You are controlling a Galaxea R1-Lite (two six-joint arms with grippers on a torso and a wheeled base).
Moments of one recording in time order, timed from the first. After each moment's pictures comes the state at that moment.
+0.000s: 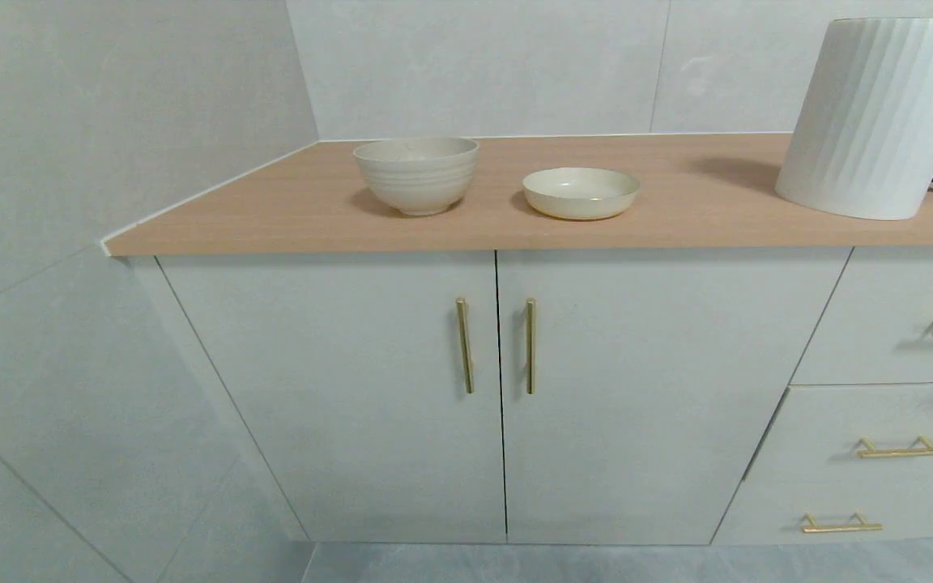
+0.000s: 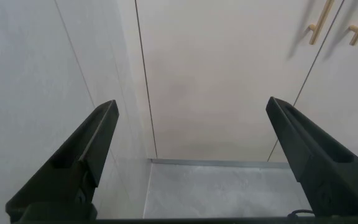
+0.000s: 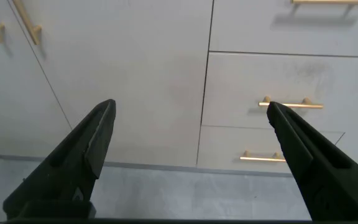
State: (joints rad) left arm 0.00 0.00 0.00 0.00 0.02 -0.01; right arm 0.00 0.00 0.00 0.00 0.03 -0.03
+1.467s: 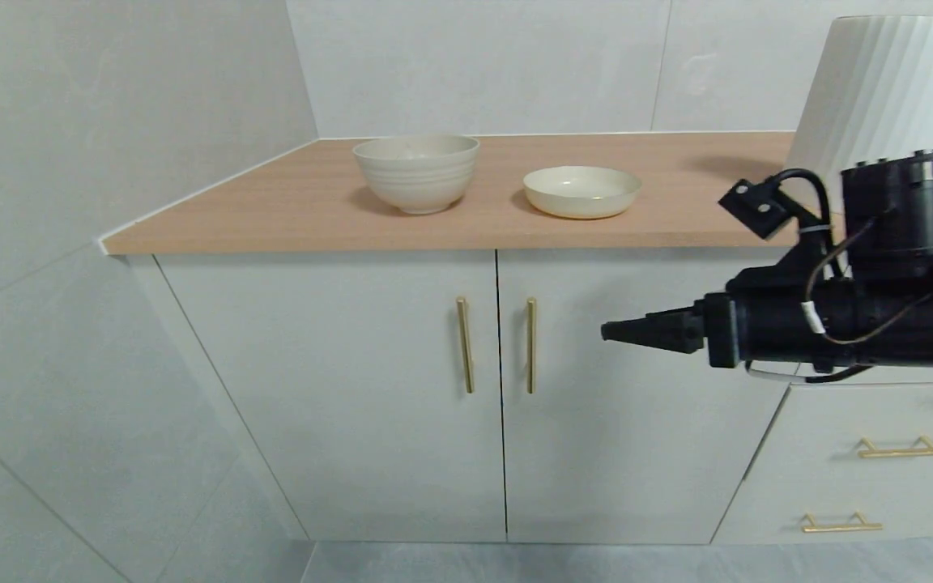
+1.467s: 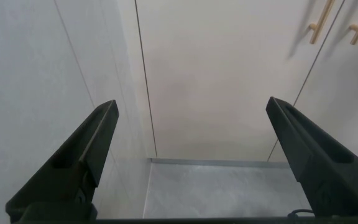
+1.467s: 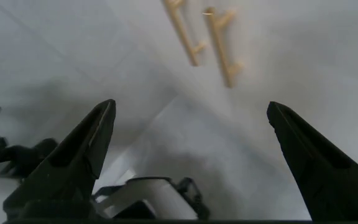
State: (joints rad) left arm 0.00 0.00 0.00 0.00 0.02 -0.01; right arm 0.47 1.61 -1.05 -0.18 0.45 0.17
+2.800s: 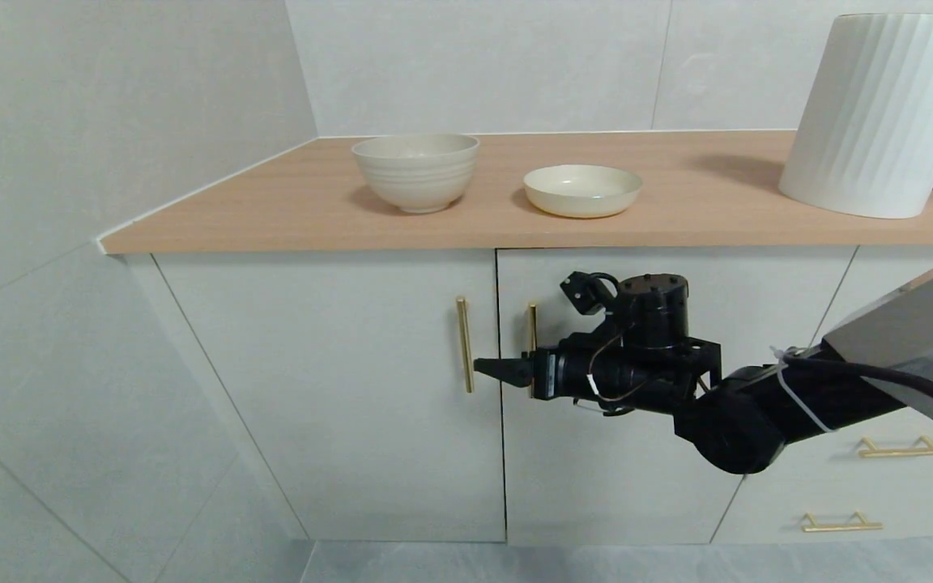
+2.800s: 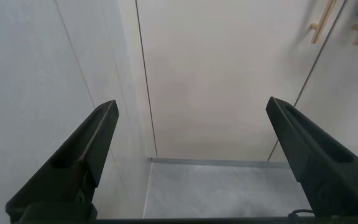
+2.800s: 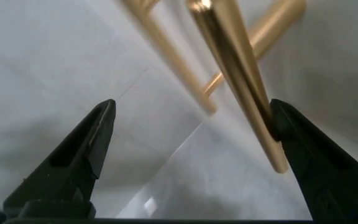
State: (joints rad) left arm 0.00 0.00 0.00 0.00 0.02 -0.01; right arm 0.62 2.12 -1.11 -0.78 0.40 0.38
